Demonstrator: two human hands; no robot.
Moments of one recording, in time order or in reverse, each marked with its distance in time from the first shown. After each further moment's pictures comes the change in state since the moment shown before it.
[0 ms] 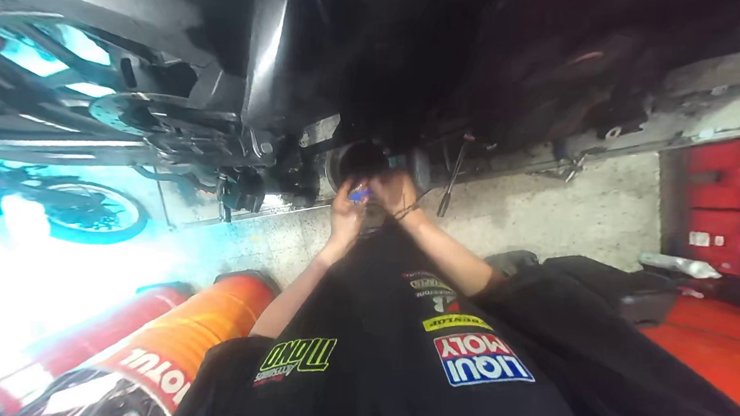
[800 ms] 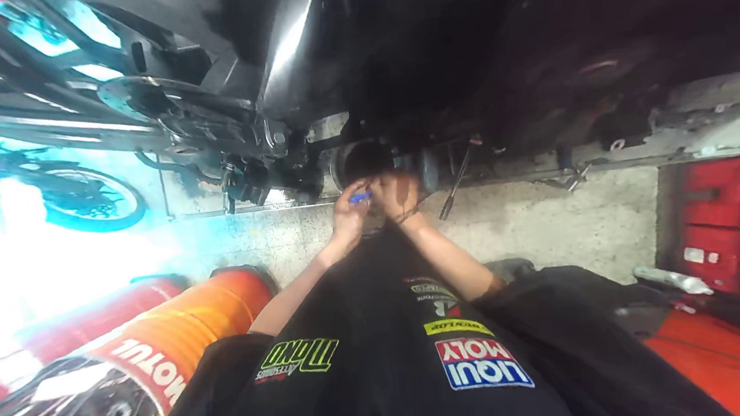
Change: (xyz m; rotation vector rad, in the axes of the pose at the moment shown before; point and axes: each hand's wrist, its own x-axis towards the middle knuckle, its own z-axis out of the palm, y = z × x) left_hand -0.003 0.003 -0.002 -0.129 0.013 -0.038; right_hand -0.002 -0.019 -0.007 -0.048 0.053 -0.078
